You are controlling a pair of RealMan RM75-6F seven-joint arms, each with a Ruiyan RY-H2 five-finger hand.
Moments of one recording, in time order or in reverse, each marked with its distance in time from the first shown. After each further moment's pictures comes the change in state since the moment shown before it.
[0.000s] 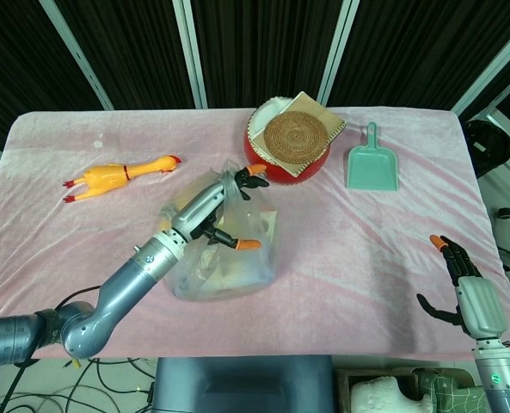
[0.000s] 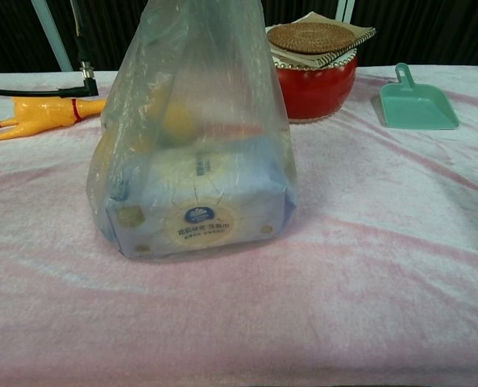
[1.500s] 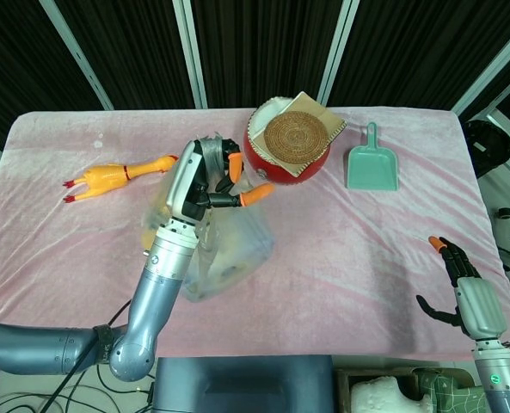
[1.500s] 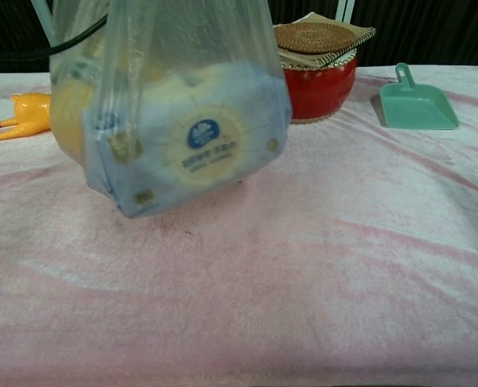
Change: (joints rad) left arm -0.006 -0.331 -0.296 -0.059 0.001 0.453 -0.005; right arm 0.001 0.004 -0.003 -0.005 0.004 -0.011 -0.005
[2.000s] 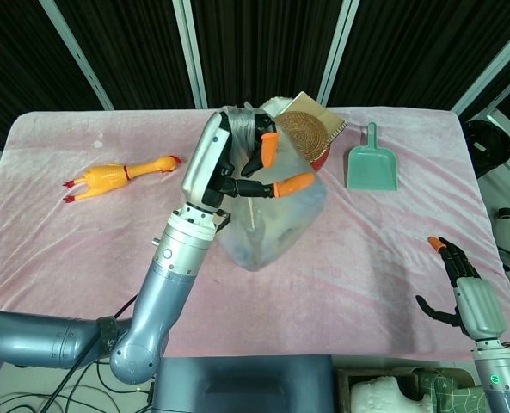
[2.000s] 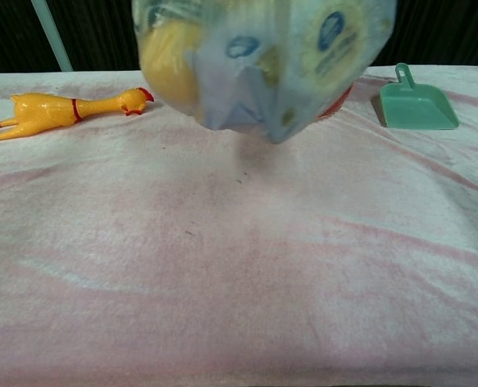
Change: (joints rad) left arm -0.152 0.062 -0.145 -0.042 -0.101 -0.009 0.218; right arm -0.001 0.001 -0.002 -0.002 -0.005 0.003 -0.002
